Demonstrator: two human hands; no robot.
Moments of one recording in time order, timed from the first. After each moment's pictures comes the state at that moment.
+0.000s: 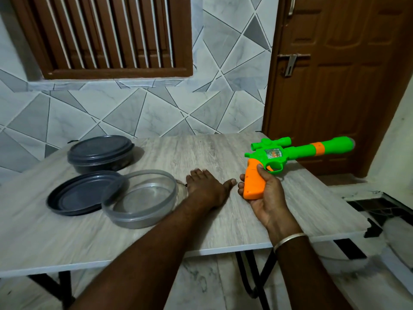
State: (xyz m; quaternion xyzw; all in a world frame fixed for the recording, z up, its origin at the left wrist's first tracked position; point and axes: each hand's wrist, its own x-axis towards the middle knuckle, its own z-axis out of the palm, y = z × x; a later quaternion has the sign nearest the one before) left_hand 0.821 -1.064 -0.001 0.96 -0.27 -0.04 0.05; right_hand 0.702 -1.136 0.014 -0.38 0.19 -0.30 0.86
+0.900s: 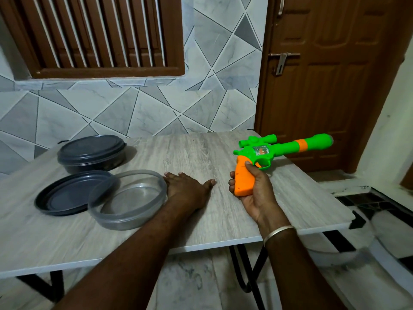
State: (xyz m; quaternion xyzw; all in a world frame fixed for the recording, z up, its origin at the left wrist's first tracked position) left_hand 0.806 -1.031 0.012 0.98 -0.19 -0.04 0.03; right_hand 0.702 -1.138 0.013 -0.38 0.18 -0.28 0.86
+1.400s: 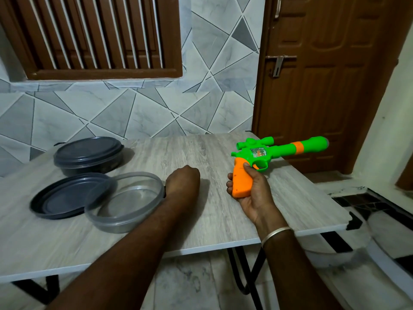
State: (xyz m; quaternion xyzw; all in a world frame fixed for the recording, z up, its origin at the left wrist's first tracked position) left_hand 0.812 -1.024 0.029 0.93 -0.34 0.13 -0.04; right_hand 0.700 -1.137 0.015 -0.37 0.18 -0.28 0.87
